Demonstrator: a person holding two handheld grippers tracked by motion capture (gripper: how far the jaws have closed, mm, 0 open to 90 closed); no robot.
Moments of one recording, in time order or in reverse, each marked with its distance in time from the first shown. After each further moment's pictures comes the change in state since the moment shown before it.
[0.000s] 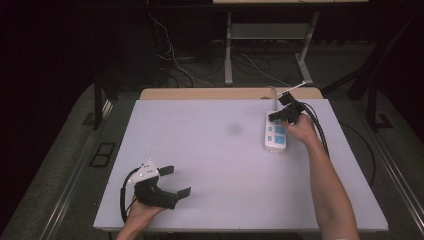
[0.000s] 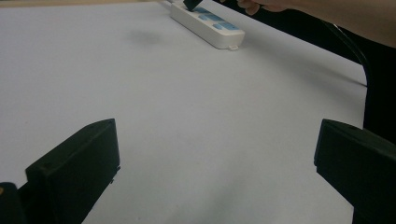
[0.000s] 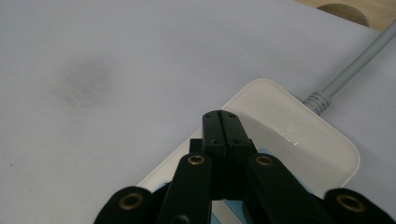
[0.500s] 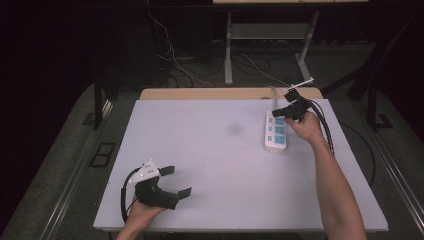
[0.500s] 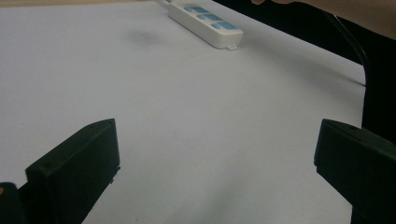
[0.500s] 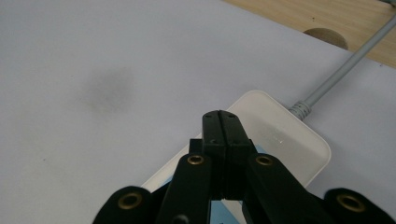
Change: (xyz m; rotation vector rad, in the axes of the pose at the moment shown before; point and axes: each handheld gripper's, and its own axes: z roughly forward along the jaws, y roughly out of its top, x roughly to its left) left arm -0.001 0.000 0.001 0.003 -0.005 0.006; right arm 0.002 0.002 -0.027 -0.054 0.012 -0.011
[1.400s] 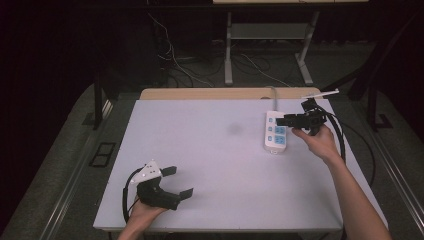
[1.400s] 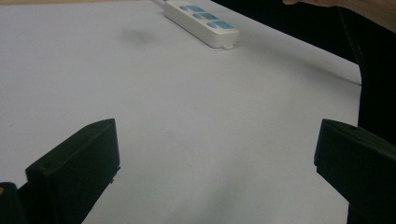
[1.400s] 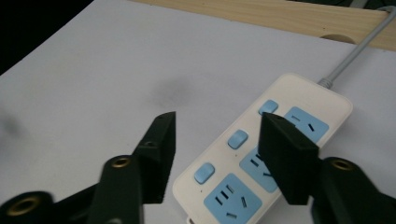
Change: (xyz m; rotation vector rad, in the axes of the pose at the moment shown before) left arm -0.002 0.000 0.003 0.003 -0.012 -0.003; right arm 0.033 -0.043 -0.060 -0.170 0.074 0.093
